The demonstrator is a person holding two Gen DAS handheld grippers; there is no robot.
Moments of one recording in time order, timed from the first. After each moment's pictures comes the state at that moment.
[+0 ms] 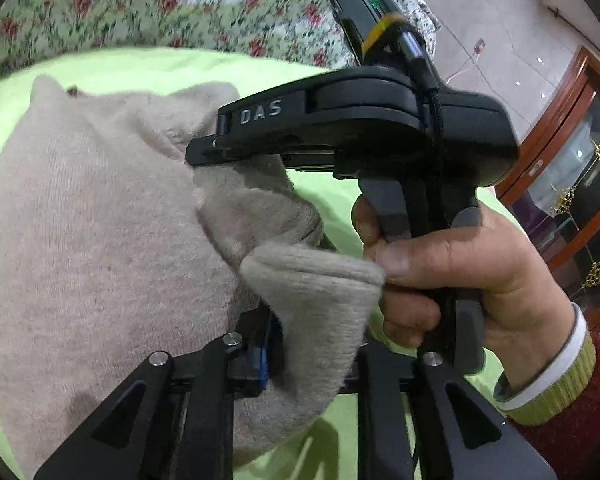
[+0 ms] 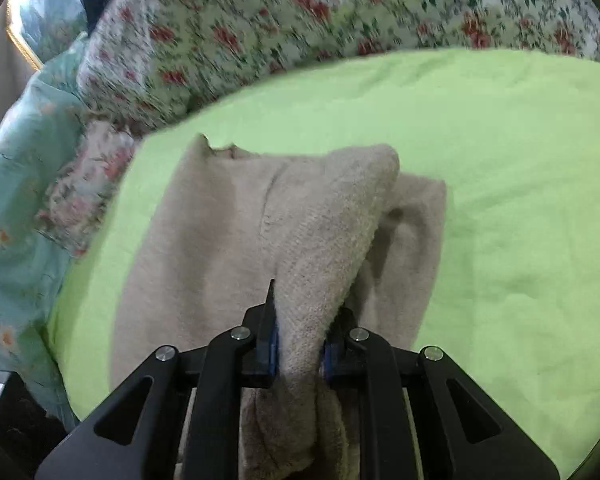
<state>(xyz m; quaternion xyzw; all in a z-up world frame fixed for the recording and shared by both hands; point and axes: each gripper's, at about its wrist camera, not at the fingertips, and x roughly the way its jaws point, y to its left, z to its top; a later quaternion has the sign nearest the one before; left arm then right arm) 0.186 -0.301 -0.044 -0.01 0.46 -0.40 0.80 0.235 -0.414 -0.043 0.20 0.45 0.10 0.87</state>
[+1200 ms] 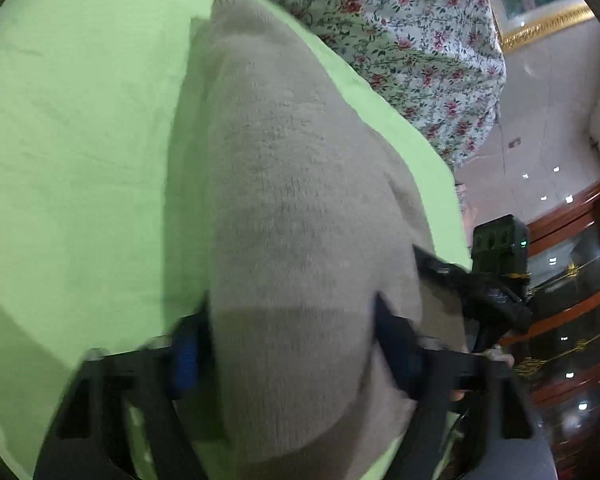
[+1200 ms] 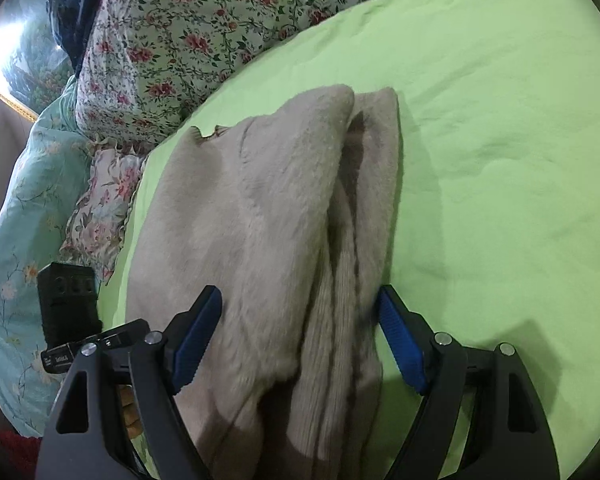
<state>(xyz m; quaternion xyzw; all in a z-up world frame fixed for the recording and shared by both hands) 0.306 -0.168 -0.086 -0.20 0.53 -0.37 0.73 0.195 -0.426 -0.072 0.30 0.44 0.11 0.84</state>
